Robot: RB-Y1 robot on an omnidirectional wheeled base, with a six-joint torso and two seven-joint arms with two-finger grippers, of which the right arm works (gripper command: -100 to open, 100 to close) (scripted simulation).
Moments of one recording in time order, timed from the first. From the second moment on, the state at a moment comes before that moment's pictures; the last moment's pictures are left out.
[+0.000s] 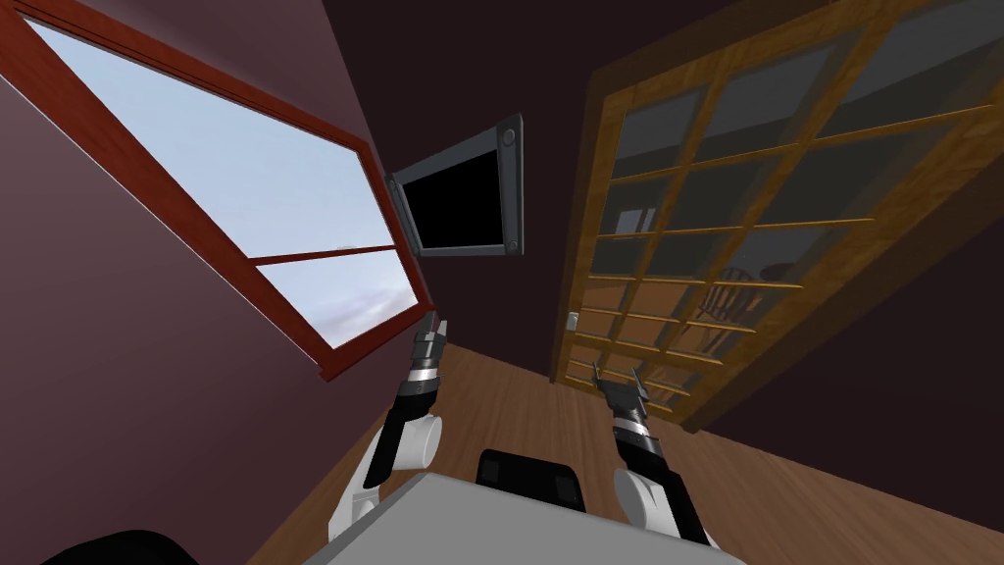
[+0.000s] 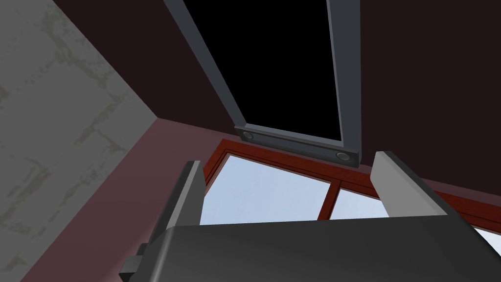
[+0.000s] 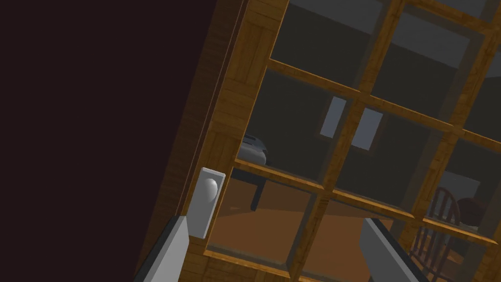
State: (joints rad) arm 0.27 -0.22 0.21 -1.38 -0.63 -0.81 -0.83
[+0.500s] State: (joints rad) arm 0.25 -0.24 0.24 -1.28 -0.70 -0.84 -0.93
